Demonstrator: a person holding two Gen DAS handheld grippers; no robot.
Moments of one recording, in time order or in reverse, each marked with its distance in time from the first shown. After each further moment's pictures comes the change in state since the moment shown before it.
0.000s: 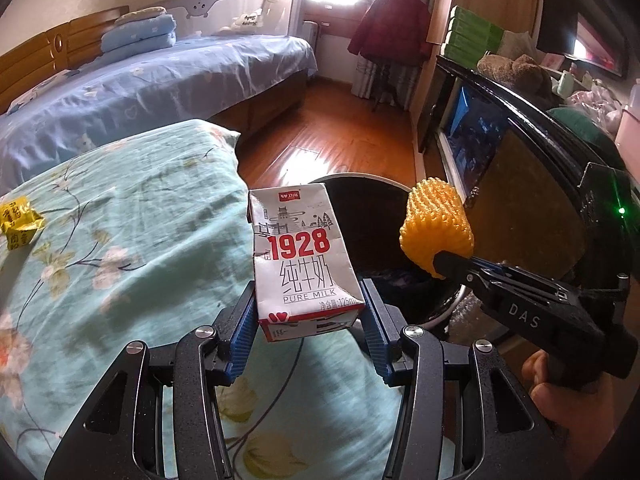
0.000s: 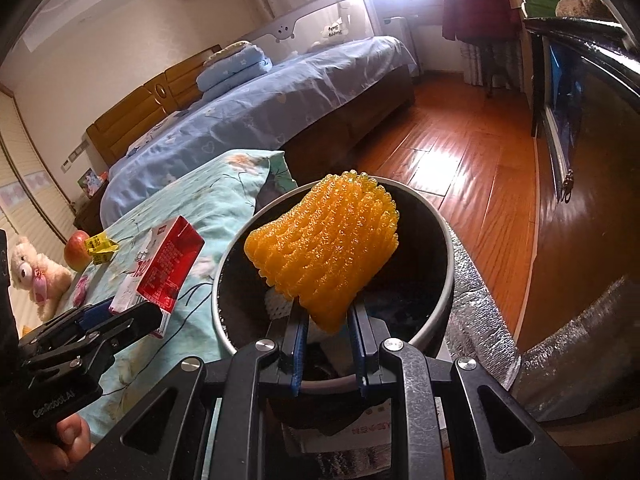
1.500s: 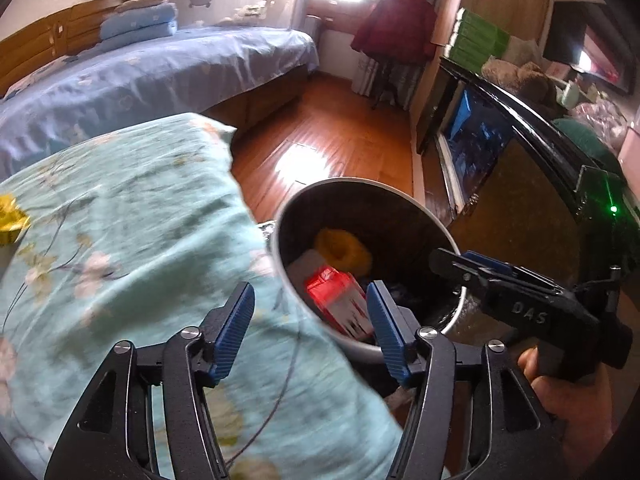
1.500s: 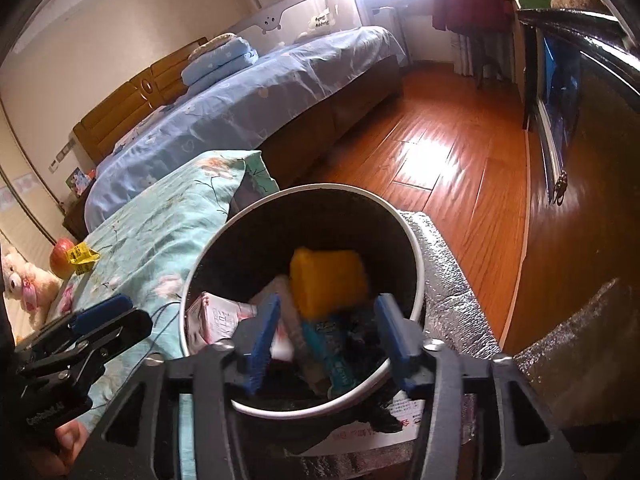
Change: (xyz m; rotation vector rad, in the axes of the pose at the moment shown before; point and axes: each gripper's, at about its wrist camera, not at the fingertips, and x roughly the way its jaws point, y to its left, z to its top) left arm 0.009 0.006 0.008 -0.057 0.017 -0.019; right arm 0.011 -0.018 0.019 0.023 0.037 -0.029
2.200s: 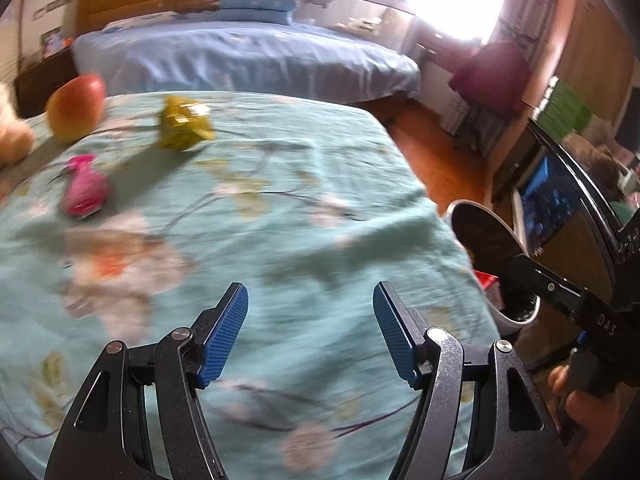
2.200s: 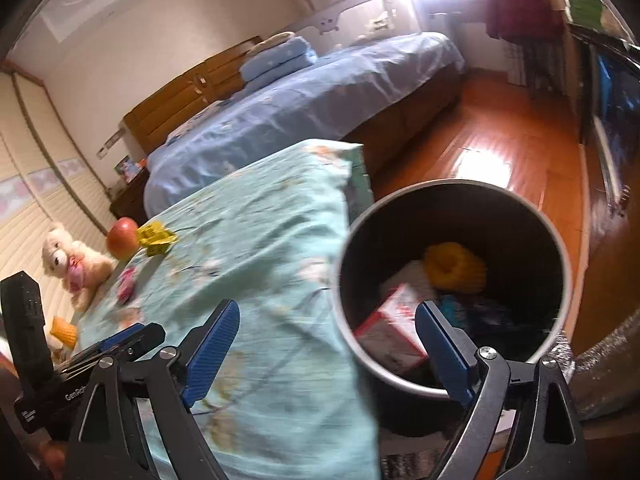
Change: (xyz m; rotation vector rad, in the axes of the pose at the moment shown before) left arm -0.074 0.141 -0.058 -0.295 -0.047 0.195; right arm -0.001 0.101 -0.018 -0.085 -0.009 0.178
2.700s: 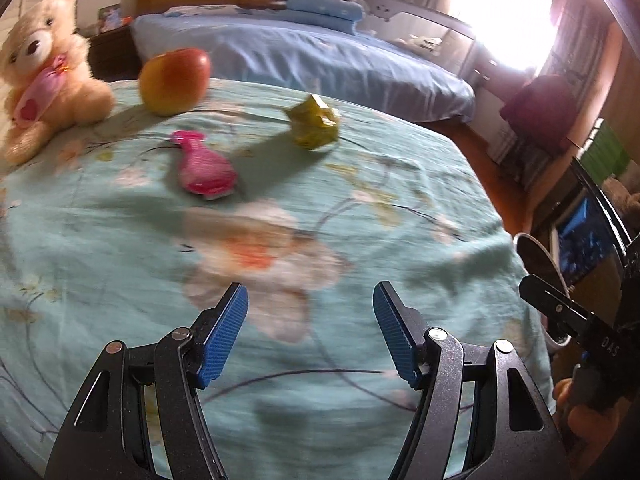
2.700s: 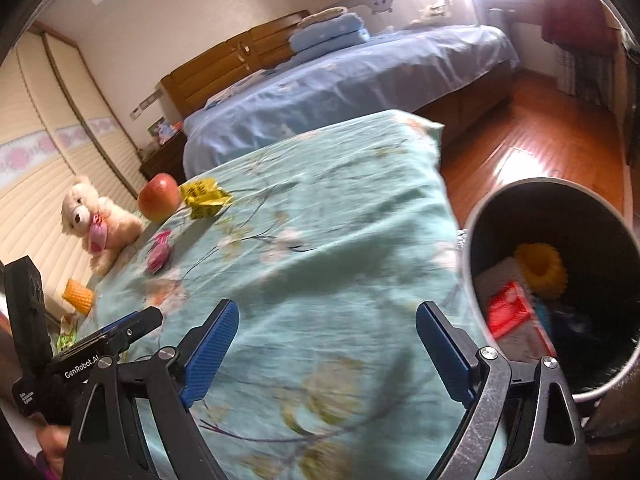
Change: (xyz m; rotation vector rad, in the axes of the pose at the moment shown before) left arm -0.017 0.078 -0.002 -0.126 -0.022 0.124; right arm 0.045 0.070 -0.008 -0.112 0.083 0.097
